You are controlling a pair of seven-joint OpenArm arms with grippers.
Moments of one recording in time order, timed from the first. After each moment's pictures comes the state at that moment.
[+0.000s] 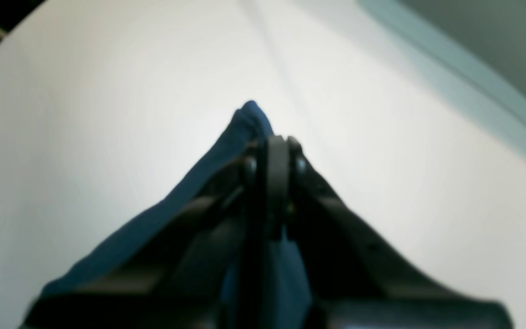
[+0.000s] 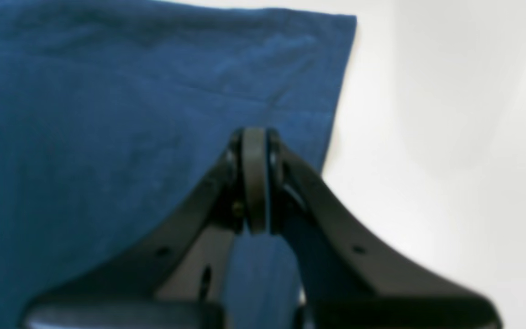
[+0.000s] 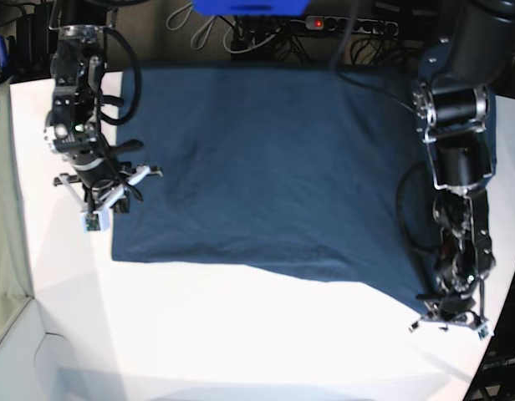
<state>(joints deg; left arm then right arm) -33.6 -14.1 -10.5 55.4 -22.9 6.3 25.6 -7.1 8.1 8.0 101.9 8.3 9.8 -43.4</state>
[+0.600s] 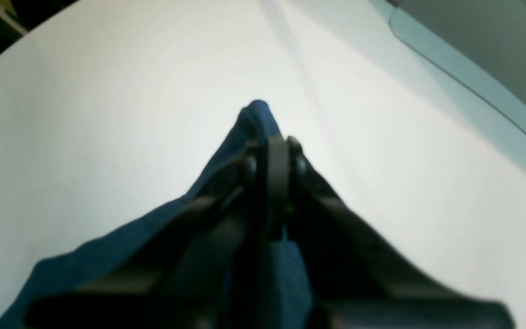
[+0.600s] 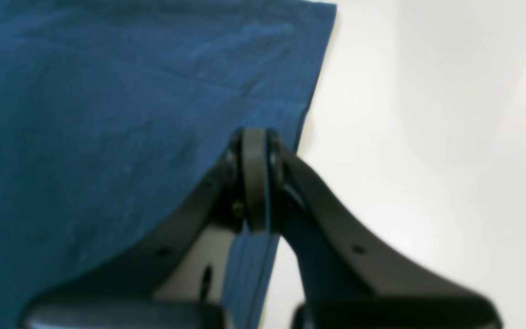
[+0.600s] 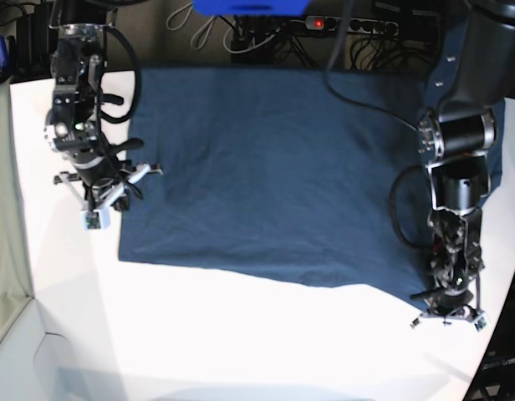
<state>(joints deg) -40.9 -14.3 -10.2 32.5 -22.9 6.1 8.6 -7.5 8.2 8.0 101.9 8.3 9.8 -44.5</state>
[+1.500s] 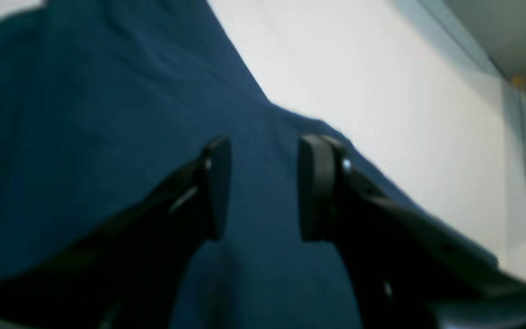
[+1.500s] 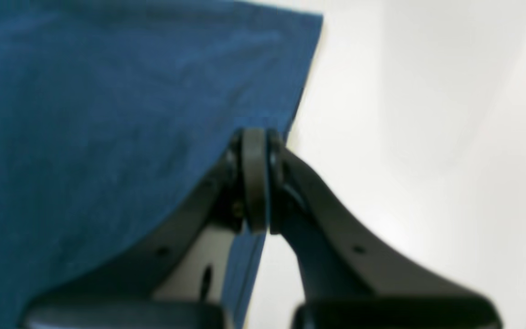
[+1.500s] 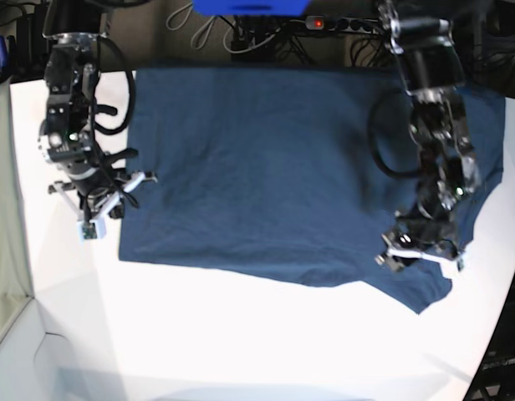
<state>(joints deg) -6.3 -6.3 -14.4 90.0 -31.9 5.8 41.7 -5.0 10.0 7.8 101.9 8.5 9.8 -46.9</state>
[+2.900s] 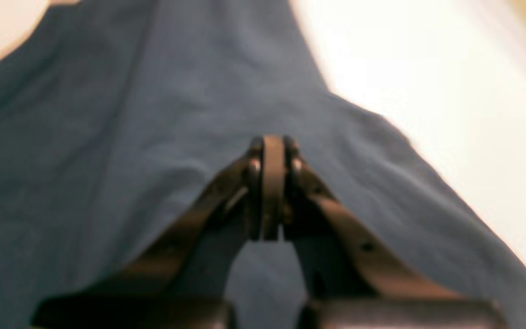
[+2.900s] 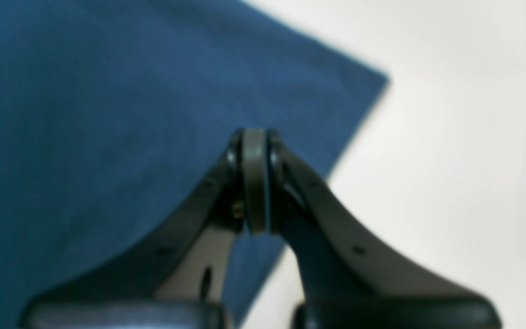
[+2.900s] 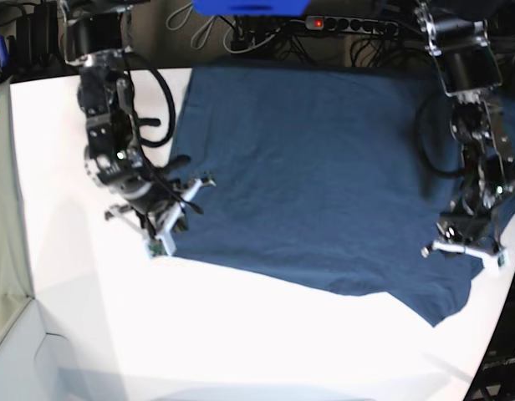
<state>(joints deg) -6.3 -16.7 -17.8 87.1 -32.2 5.3 43.9 2.3 8.1 -7.2 96.3 8.5 9.8 -46.6</state>
